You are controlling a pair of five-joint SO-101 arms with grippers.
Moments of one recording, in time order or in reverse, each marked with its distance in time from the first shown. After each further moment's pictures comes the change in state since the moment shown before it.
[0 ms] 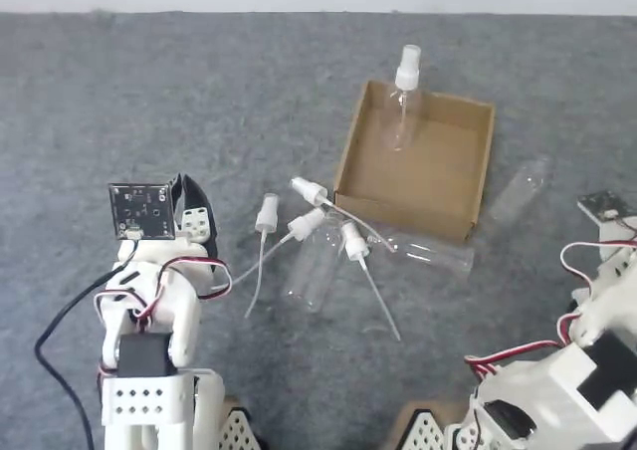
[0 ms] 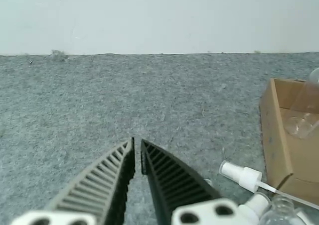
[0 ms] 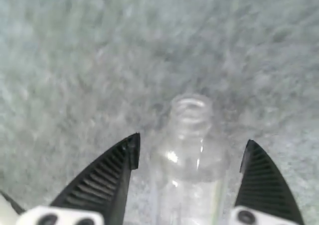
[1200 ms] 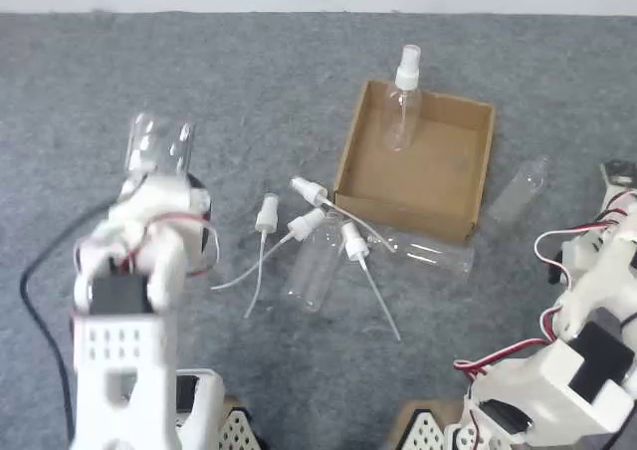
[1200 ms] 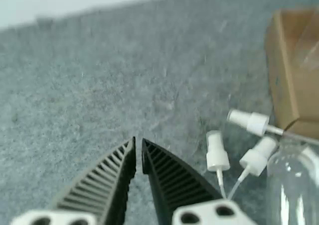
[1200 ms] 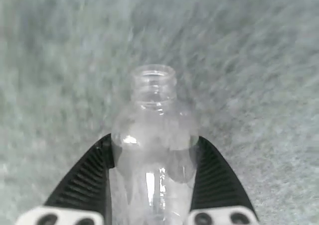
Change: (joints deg) left arm -0.1 30.8 -31.4 22.2 -12.1; right arm -9.5 -0.4 -1.5 -7.4 -36.0
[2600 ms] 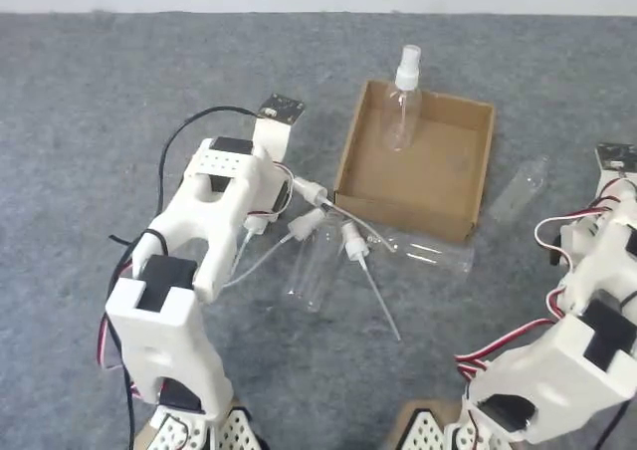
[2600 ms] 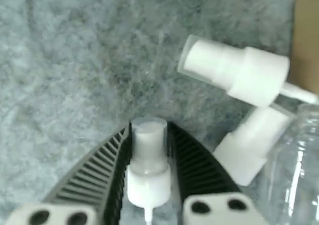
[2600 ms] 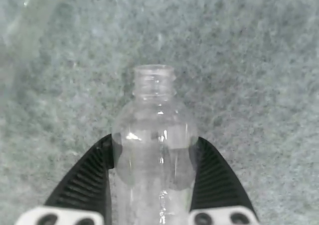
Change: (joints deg) left arm 10.8 71.9 -32.6 -0.6 0.9; right arm -2.4 9.1 -6.7 -5.0 1.9
